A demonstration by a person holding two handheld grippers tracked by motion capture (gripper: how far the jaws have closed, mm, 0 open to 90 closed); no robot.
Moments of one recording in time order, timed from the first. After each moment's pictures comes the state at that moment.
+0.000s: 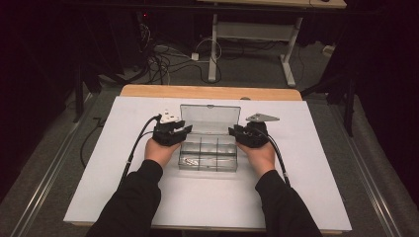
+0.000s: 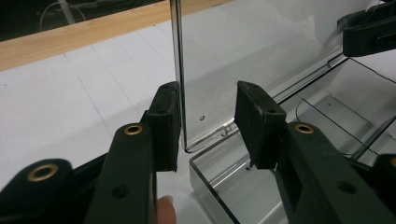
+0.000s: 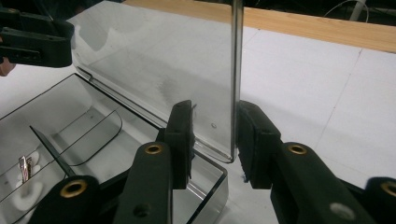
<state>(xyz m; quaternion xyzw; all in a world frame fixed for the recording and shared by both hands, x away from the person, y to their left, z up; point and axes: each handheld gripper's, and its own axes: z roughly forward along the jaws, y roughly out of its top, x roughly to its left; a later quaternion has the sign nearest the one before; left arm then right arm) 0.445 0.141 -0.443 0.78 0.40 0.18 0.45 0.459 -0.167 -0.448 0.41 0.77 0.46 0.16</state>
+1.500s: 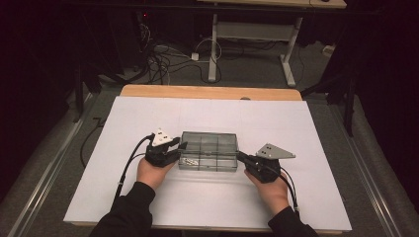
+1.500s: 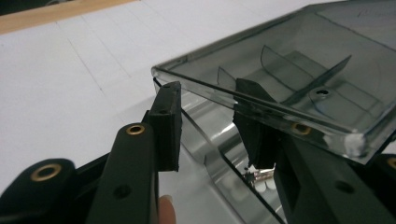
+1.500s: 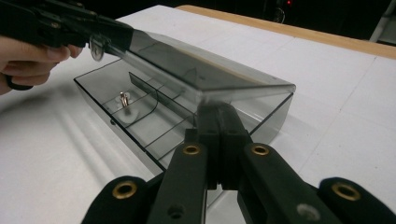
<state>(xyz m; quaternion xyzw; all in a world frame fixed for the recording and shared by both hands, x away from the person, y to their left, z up) 0.386 0.154 -0.459 0.78 0.39 0.19 0.44 0.353 -0.184 -0.449 0.34 0.77 0.50 0.19</state>
